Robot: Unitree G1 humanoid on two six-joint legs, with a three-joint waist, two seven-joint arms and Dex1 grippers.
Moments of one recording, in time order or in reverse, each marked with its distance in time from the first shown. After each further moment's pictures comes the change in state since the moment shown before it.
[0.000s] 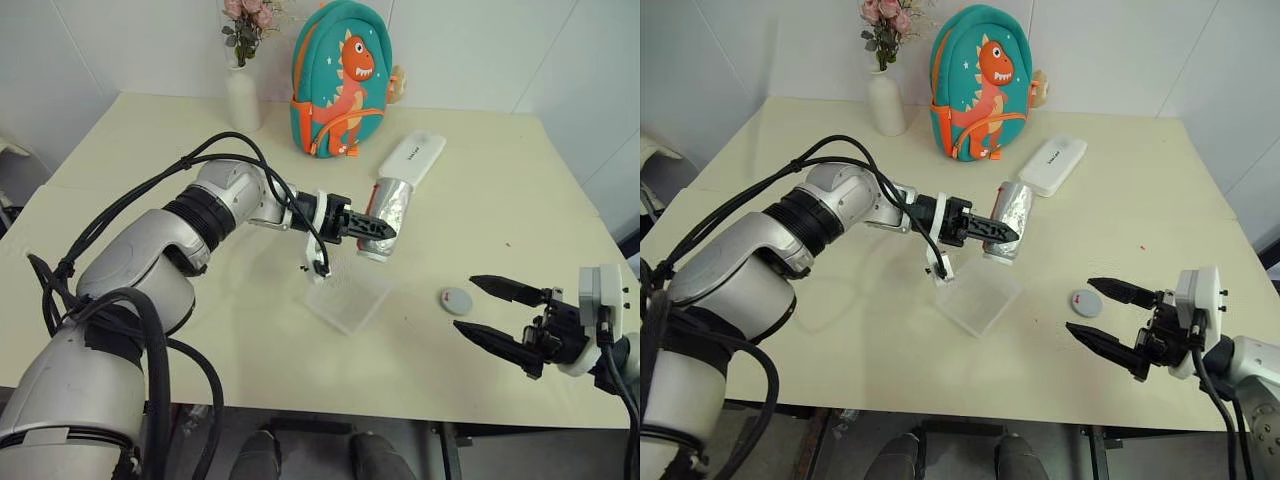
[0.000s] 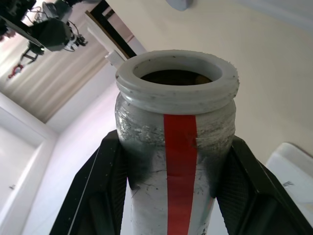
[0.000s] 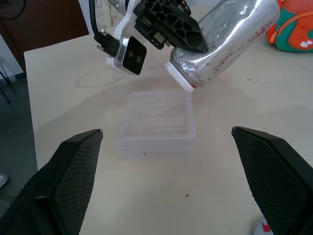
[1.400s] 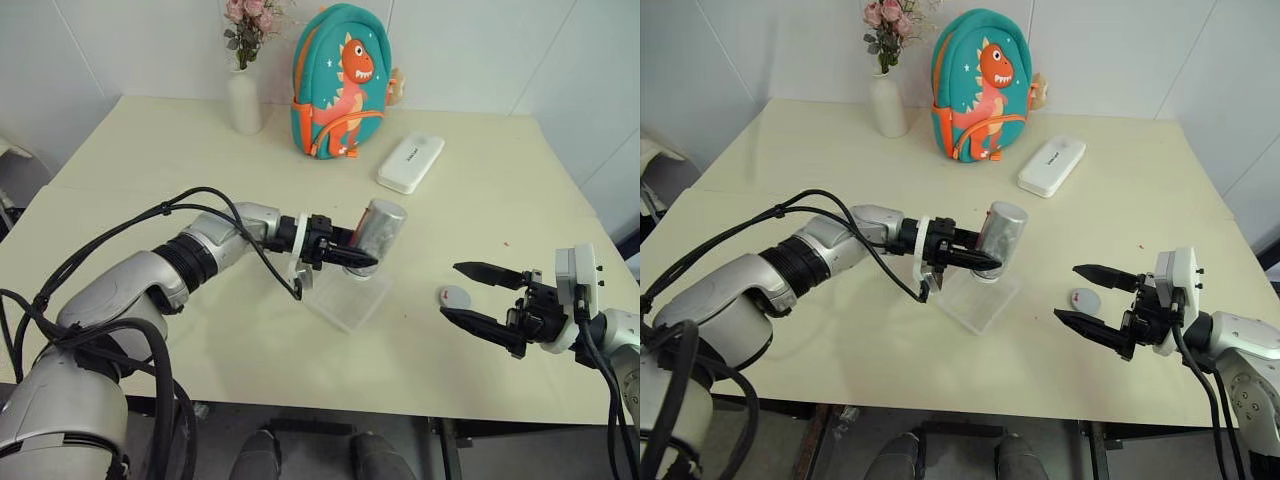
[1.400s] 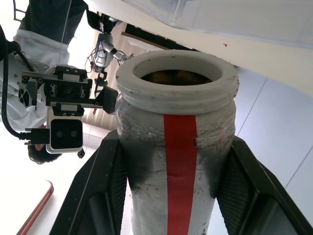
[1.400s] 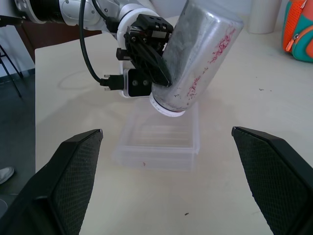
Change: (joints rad) left arm 0.193 0.103 -0.058 -0.146 0.188 0.560 0.200; right arm -0.143 -0.010 0.092 0.083 -0.045 0.013 0.033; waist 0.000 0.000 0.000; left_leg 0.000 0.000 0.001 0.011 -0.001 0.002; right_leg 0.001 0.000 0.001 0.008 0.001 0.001
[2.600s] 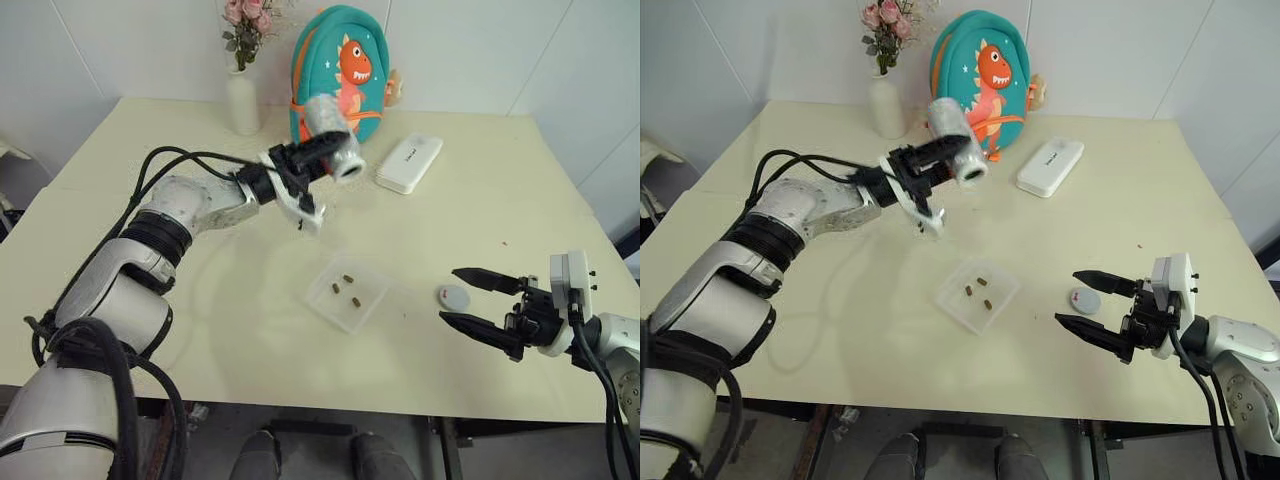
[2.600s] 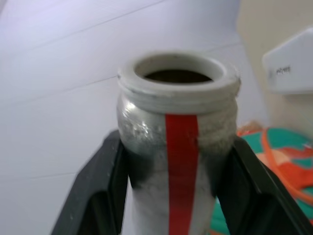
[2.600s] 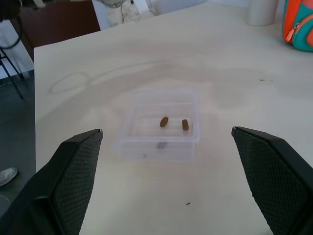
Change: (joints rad) left arm 0.060 -0.075 0.581 0.318 -1.115 -0.639 -0.796; right arm -0.012 0.010 0.016 0.046 -0.021 -0.016 0.023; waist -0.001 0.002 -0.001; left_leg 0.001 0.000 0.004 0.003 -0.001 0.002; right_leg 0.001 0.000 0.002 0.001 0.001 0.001
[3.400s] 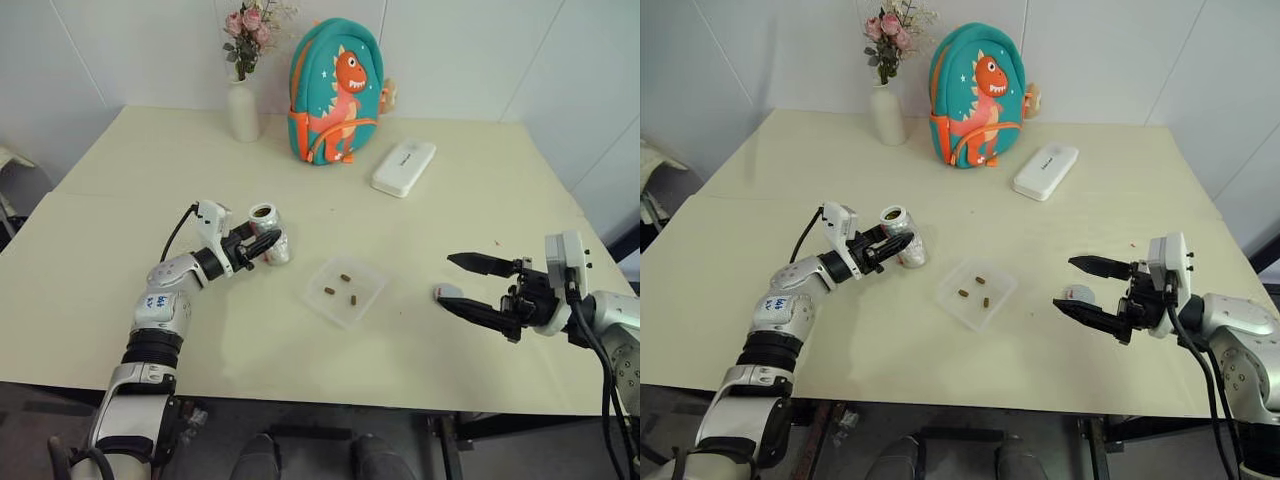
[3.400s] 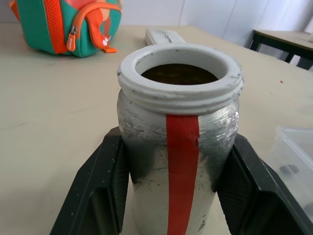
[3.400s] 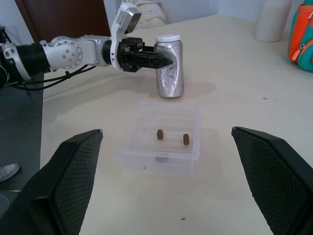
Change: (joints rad) left arm 0.585 -0.121 0.642 -0.428 -1.164 0.956 -1.145; right arm -0.135 -0.023 0.049 0.098 -0.024 0.016 0.069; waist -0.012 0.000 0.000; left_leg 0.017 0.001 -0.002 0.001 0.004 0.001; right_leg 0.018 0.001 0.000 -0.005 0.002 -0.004
